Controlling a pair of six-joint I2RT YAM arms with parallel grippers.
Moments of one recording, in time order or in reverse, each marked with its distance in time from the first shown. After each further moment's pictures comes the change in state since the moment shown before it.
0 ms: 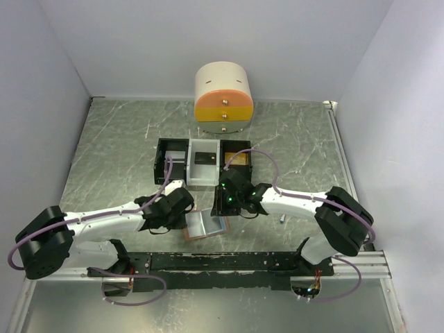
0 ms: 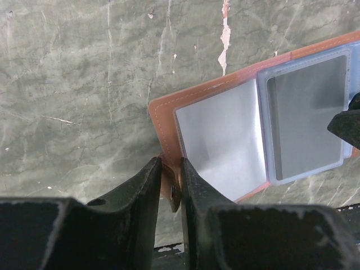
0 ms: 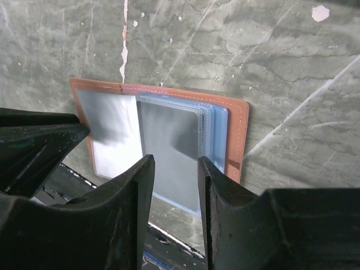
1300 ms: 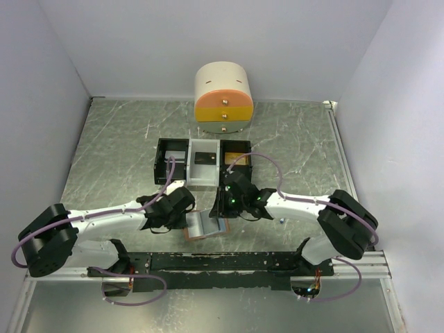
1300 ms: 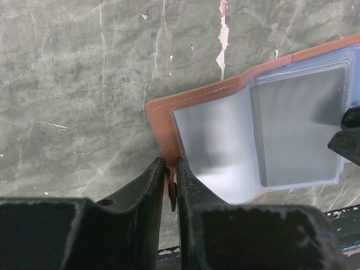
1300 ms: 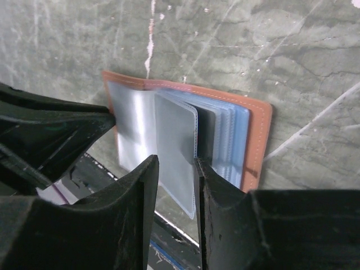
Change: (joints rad) left arm 0.001 0.032 0.005 0.019 0.024 0.024; right arm -0.010 -0.020 -0.086 0.148 -0.087 0.061
